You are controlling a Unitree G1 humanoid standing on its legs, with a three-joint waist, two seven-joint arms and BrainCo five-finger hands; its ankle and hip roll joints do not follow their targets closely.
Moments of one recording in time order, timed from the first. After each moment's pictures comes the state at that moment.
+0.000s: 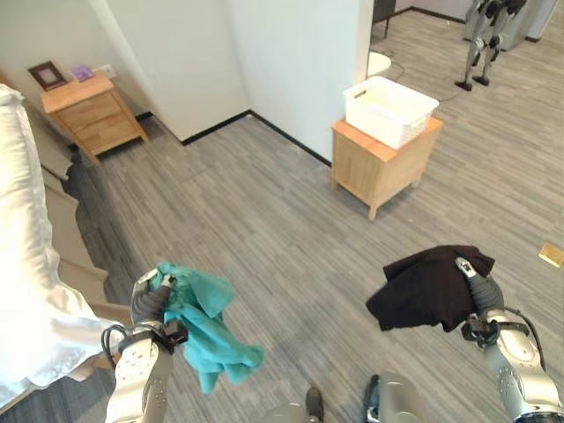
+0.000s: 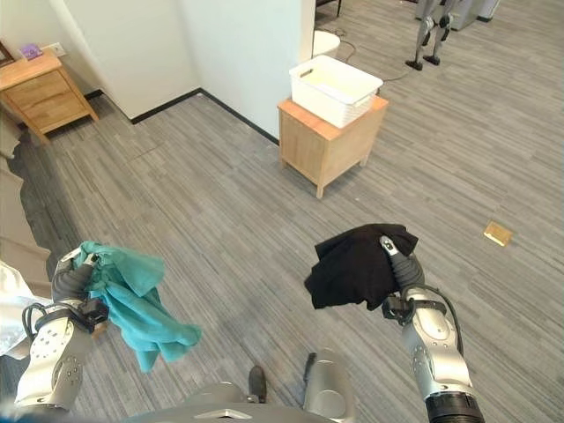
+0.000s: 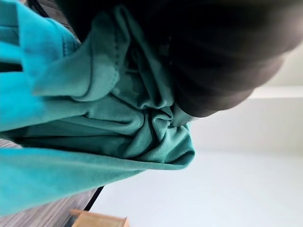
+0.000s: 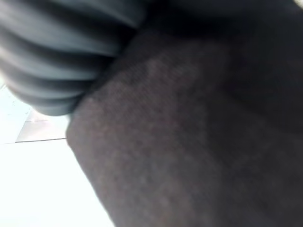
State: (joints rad) left arm 0.15 0.40 0.23 0.12 -0.53 -0.09 0.15; right arm 0.11 -0.41 -0.08 0.12 0.47 -0.05 0.05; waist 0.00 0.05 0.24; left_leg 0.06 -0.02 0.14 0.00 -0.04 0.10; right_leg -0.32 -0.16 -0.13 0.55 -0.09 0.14
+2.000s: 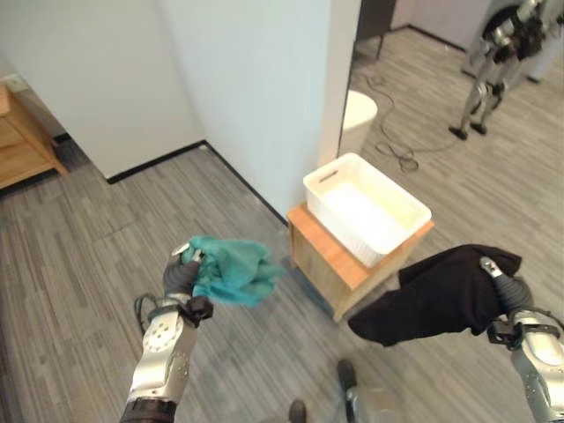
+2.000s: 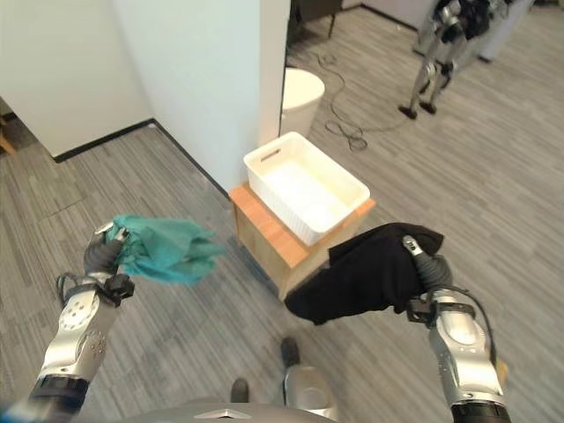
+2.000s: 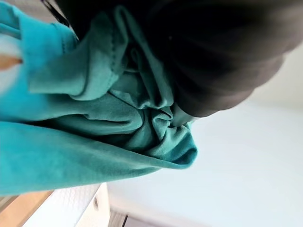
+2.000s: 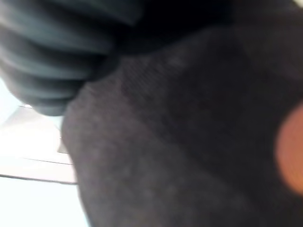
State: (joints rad) left arm 0.05 0.38 0.08 0.16 -0.55 -0.12 0.09; right arm 0.08 -0.59 -0.19 0.13 0.39 -0.06 0.01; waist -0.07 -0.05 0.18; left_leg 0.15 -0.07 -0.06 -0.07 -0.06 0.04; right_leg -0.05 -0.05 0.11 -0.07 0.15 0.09
